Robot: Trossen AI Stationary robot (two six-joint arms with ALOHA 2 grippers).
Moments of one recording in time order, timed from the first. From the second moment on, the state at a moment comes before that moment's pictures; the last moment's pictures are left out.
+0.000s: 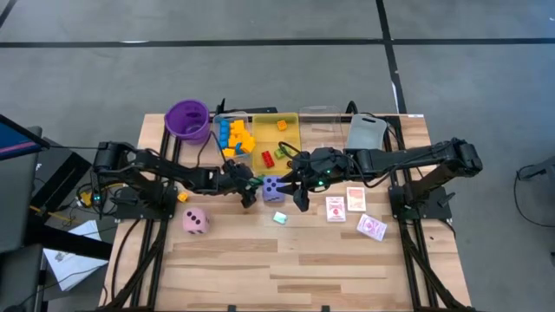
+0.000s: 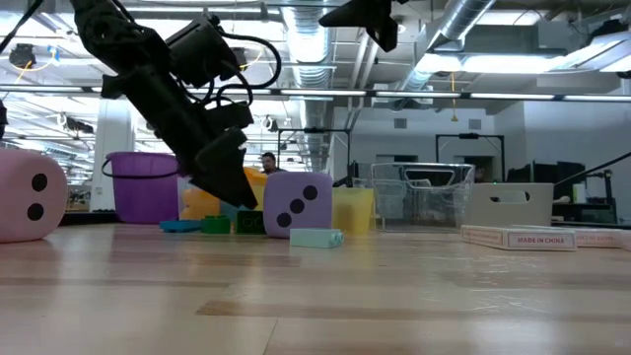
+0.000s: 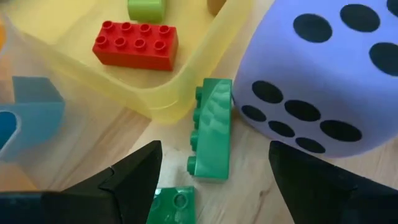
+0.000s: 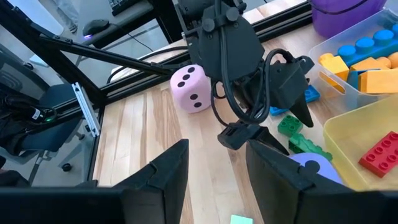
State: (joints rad) left arm 0.03 1.53 0.59 0.09 -0.40 -0.36; right arm 0.07 1.49 1.26 -0.26 0.03 0.41
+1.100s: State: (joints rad) left arm 0.03 1.63 0.59 0.14 -0.40 -0.39; right arm 0.07 1.49 1.26 -0.28 0.03 0.41
